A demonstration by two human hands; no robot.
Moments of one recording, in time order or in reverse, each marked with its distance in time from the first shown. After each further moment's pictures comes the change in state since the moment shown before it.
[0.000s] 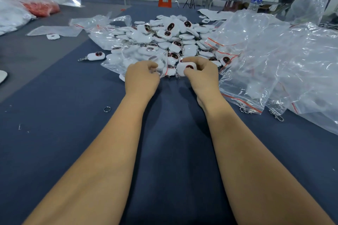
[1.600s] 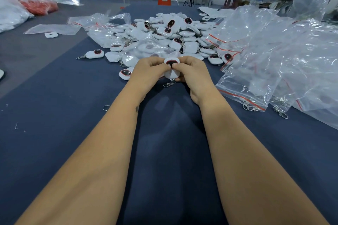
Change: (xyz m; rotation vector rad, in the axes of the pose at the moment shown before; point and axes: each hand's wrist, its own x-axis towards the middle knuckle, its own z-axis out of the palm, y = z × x) left_hand 0.001 0.009 -0.002 -0.540 -0.299 -0.031; right_hand 0.006 0.001 0.016 0.078 -0.213 0.092
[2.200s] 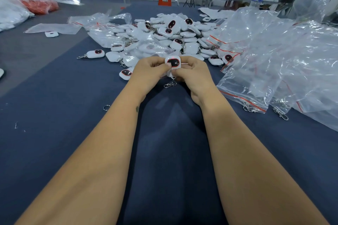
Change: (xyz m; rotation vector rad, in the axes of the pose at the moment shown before) left_hand 0.001 -0.001 -0.001 -0.006 0.014 0.003; right_hand -0.003 0.001 -0.001 0.055 -0.017 -0.021
